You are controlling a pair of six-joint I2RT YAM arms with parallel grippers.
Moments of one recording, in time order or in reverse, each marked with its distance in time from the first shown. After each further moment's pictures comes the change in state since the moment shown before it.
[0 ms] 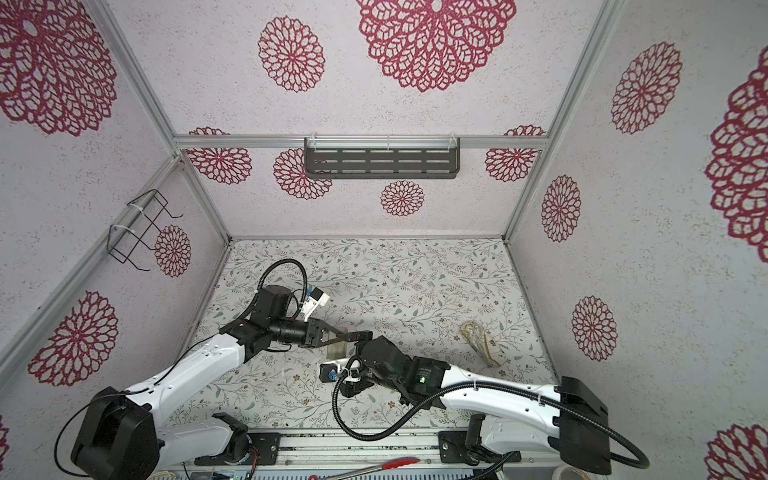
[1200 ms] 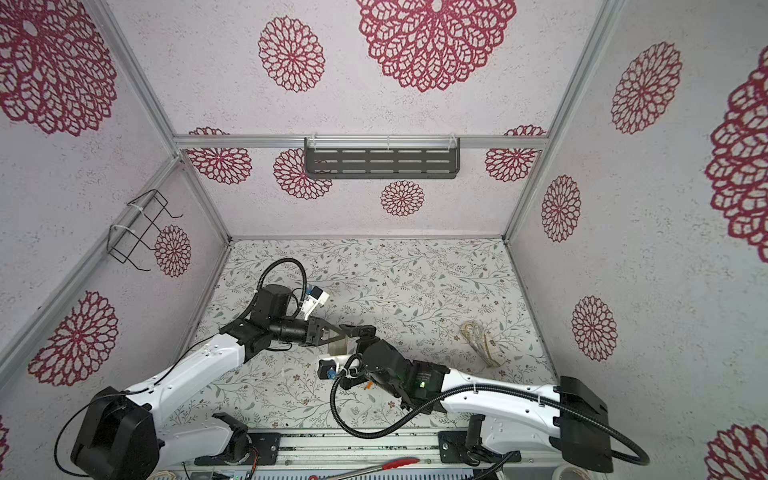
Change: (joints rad) left arm -0.001 0.000 0.000 0.024 -0.012 -0.006; right arm 0.032 -0.008 -0.025 0.118 0.196 -0.064
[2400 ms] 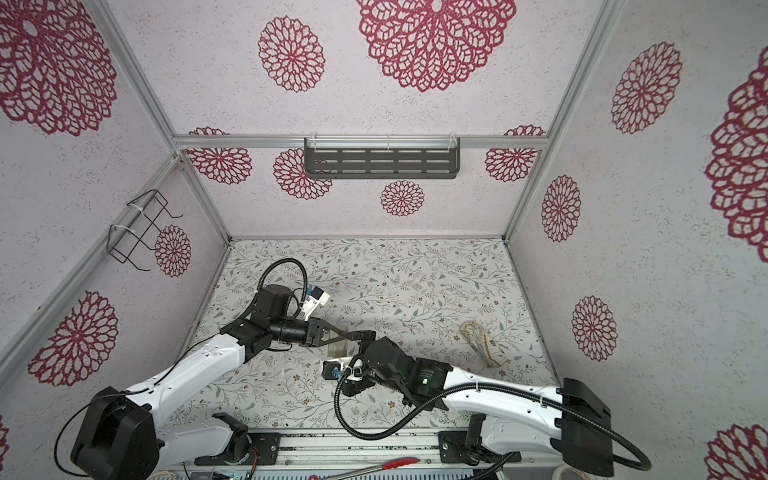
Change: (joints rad) left arm -0.005 -0.001 0.000 -0.002 0.006 0.000; right arm -0.043 -0.011 -0.007 -0.080 -0.193 0.098
